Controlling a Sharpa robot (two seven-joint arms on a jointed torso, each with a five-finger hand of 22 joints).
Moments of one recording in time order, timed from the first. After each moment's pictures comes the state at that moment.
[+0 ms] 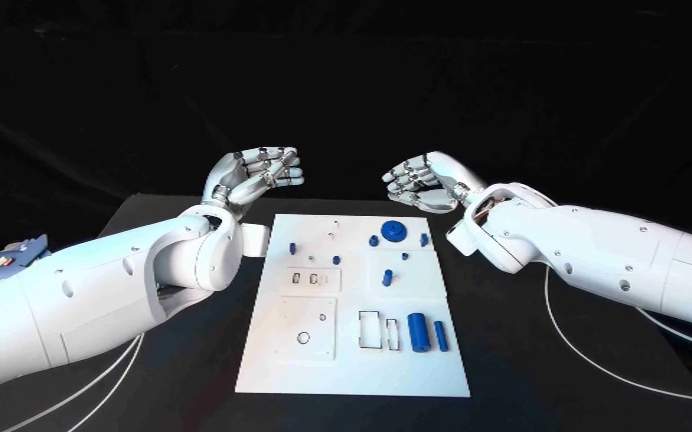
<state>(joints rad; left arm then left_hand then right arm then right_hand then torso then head) 1.14 -0.82 0.01 1.50 -0.05 -0.47 0.54 1.44 -0.13 0.38 0.25 0.24 0.85 0.22 0.25 0.16 0.98 0.18 0.13 0.07 0.97 0.14 0.32 0.21 0.17 0.83 0.25 0.38 0.17 1.26 -0.73 -0.13 1.33 -0.87 -0.42 0.30 1.27 -0.10 0.58 -0.11 0.14 0.86 0.22 0.23 0.18 1.03 0.18 0.10 0.06 1.00 0.14 0.24 0.15 0.17 0.77 0.26 0.29 0.15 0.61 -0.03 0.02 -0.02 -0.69</state>
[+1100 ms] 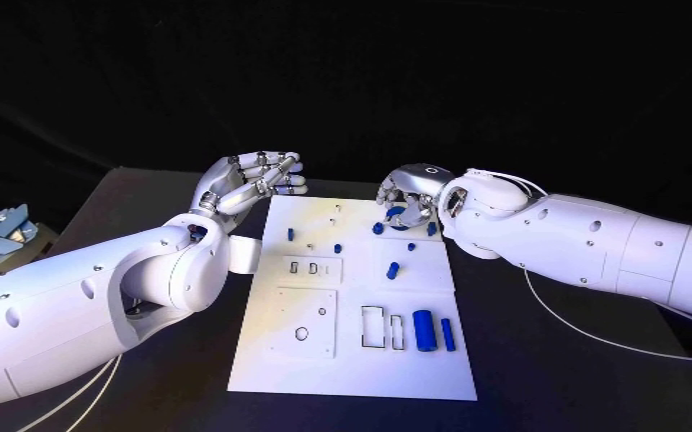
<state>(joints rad) 1.15 -0.89 0.03 1.65 -0.07 -0.43 0.51 1.43 -0.15 0.39 0.24 0.24 0.86 0.22 0.25 0.16 1.00 0.18 0.10 0.07 0.99 0.13 0.33 0.23 0.17 0.87 0.24 0.41 0.18 1.30 -0.65 -0.13 1.27 -1.52 -0.27 -0.05 1.23 -0.20 0.44 -0.04 0.16 0.92 0.17 0.20 0.26 1.10 0.11 0.09 0.16 1.46 0.02 1.11 0.90 0.17 1.08 0.12 0.80 0.48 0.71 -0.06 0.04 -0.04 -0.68</state>
